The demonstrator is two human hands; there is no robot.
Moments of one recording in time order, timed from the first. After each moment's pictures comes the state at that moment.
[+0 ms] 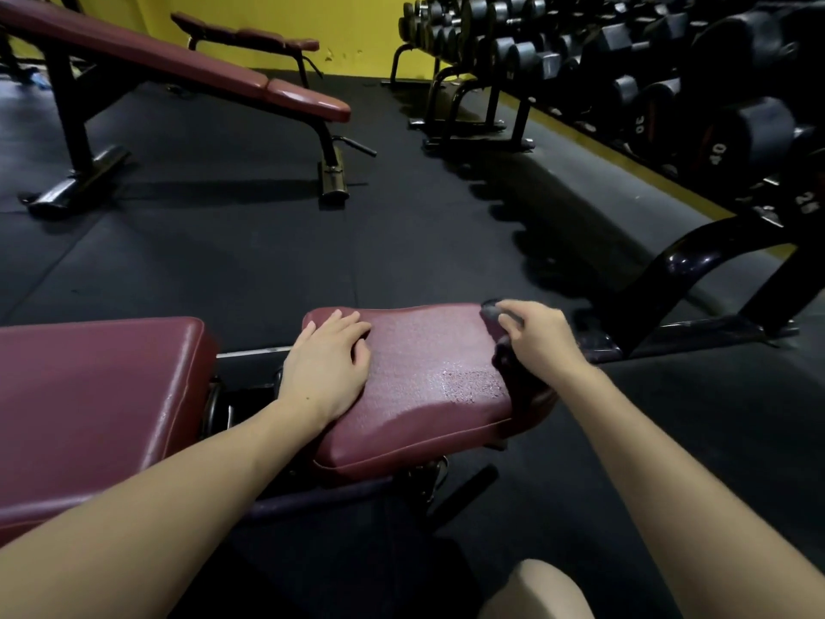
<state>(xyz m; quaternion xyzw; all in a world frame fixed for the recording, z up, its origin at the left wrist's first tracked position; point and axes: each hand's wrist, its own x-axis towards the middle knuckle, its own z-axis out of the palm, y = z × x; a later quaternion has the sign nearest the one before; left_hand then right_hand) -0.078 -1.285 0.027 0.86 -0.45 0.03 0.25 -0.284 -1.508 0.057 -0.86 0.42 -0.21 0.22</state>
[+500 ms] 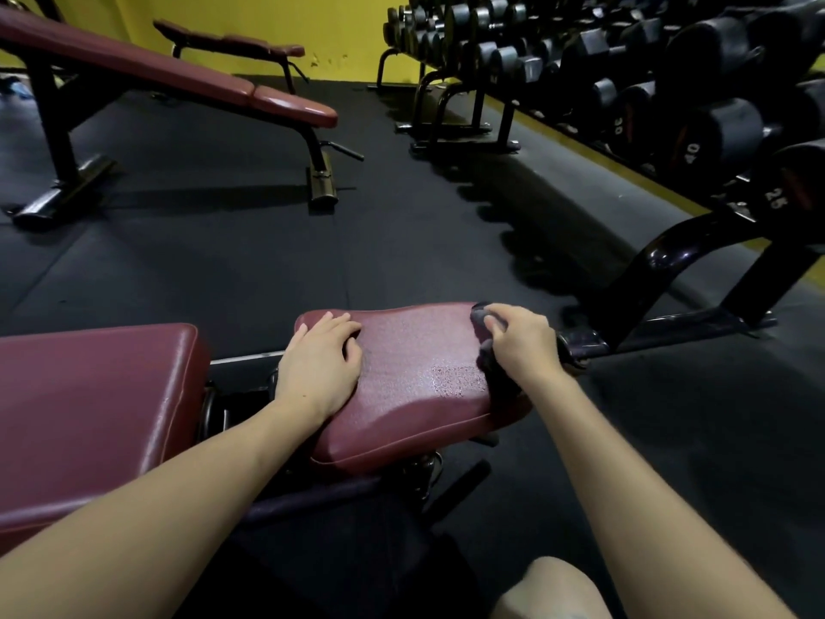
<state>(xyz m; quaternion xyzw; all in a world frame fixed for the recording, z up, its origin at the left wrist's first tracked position) -0.077 -1.287 0.024 0.86 -0.44 0.03 0.27 -0.285 -1.478 0.062 -0.83 0.46 -0.24 0.20</state>
